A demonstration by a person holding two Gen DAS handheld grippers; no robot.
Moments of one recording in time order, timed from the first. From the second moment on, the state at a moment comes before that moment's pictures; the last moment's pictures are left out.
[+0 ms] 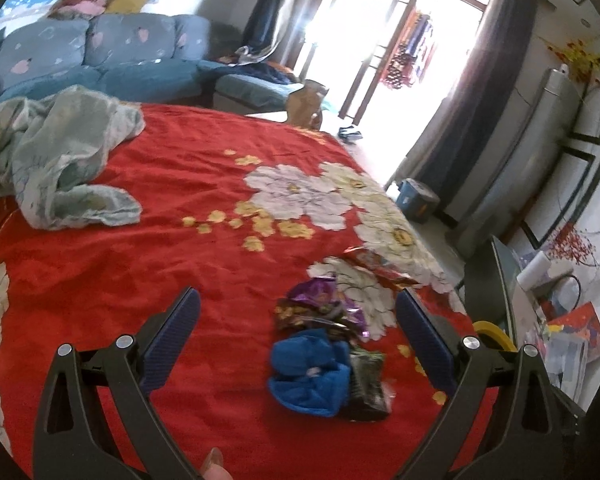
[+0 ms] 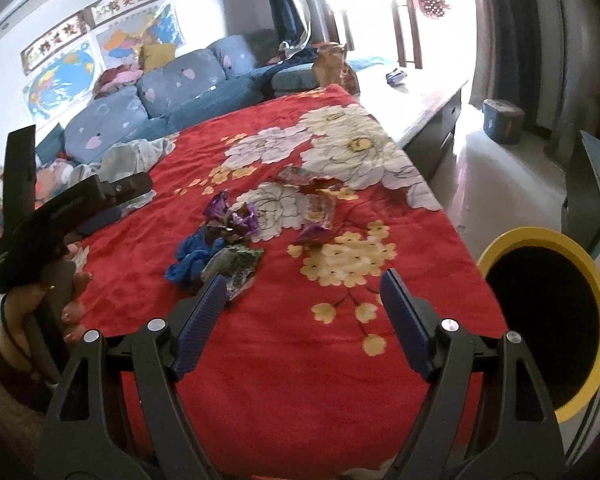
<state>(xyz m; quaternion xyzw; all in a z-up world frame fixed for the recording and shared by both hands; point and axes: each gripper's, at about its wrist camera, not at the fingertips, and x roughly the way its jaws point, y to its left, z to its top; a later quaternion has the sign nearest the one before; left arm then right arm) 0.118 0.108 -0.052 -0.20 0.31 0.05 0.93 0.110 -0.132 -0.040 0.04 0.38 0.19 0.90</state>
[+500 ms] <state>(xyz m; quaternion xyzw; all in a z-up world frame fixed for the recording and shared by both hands) 0.127 0.128 -0.087 -0.25 0.35 0.03 0.90 0.126 -0.077 -0.065 0.02 0.42 0.24 0.88</state>
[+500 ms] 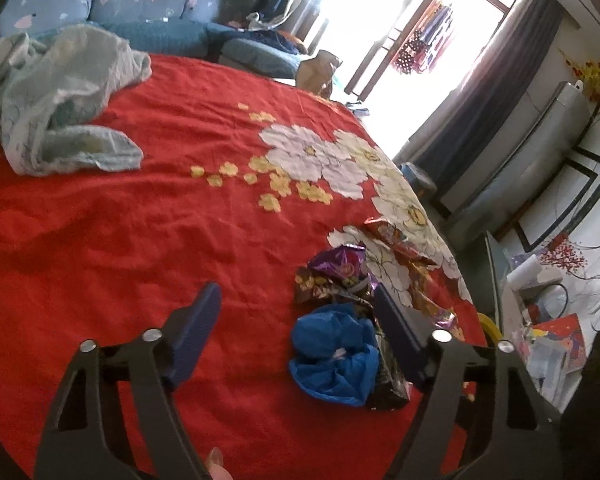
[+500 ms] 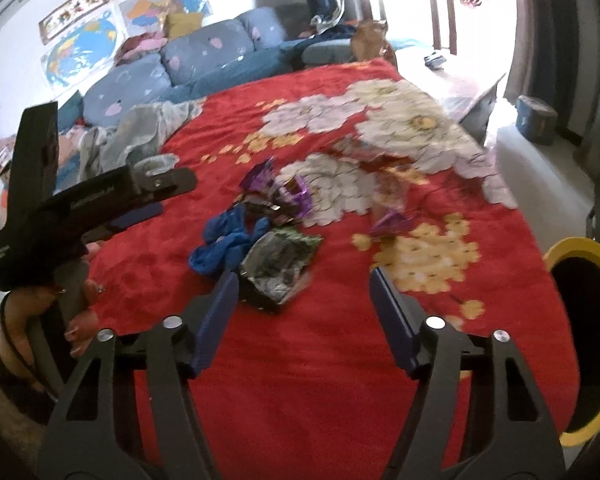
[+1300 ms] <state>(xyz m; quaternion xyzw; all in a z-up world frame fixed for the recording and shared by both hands) 0.144 0.108 -0.129 -0.27 0.41 -0.04 0.87 0.135 -0.064 -0.103 0.03 0.47 0.27 0.84</state>
